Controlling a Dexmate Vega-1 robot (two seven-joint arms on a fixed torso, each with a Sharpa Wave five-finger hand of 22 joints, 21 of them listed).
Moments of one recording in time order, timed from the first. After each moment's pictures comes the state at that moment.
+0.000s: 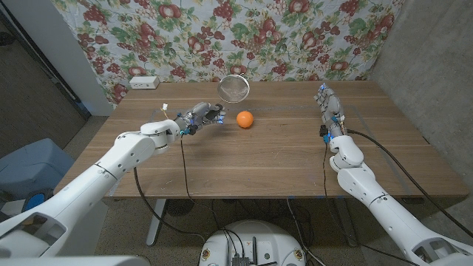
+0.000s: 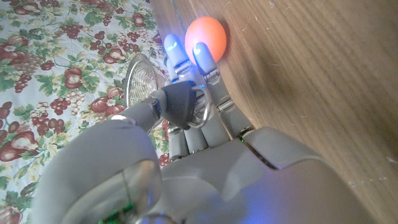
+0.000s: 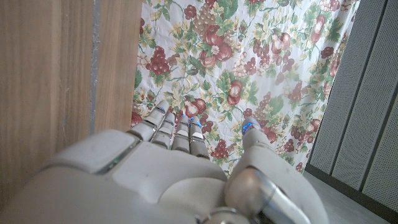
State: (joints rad) left arm 0.85 0.73 0.38 -1.77 -0.89 0.36 0.09; left_hand 0.72 0.16 0.87 -0.05 0.18 0.79 0.08 0.20 0.50 1.09 -0.05 0.22 0.21 1.30 -0.19 0.26 0.20 0.74 -0.08 1.05 0.18; right arm -0.95 -0.44 -0.30 -1.43 0.61 0.43 -0.18; right_hand 0.37 0.16 0.40 -0.13 0.20 0.22 0.08 0.19 0.18 0.16 0.03 0.19 0.20 0.04 0.00 0.22 0.31 0.13 0.00 0.34 0.17
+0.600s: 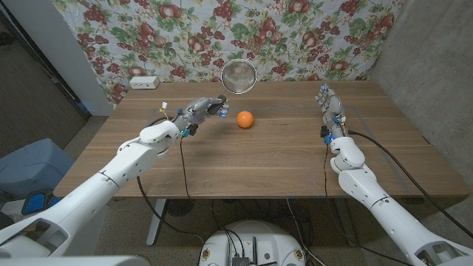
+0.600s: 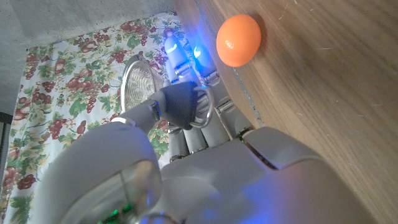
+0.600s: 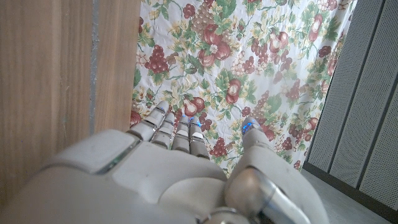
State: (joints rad) left arm 0.87 0.72 0.40 -1.71 -0.71 0.03 -0.06; left_hand 0.68 0.17 0.83 -0.01 0.20 0.77 0.06 0.23 0.54 1.06 -0.07 0.22 0.24 1.26 -0.19 0.24 0.20 0.69 -0.07 1.03 0.18; right arm -0.97 -0.45 -0.29 -1.45 0.61 0.43 -0.18; right_hand 0.37 0.16 0.40 -0.13 0.20 0.22 0.08 0.19 0.18 0.16 0.03 0.19 0.20 0.04 0.00 0.22 0.31 0.13 0.00 0.34 0.17
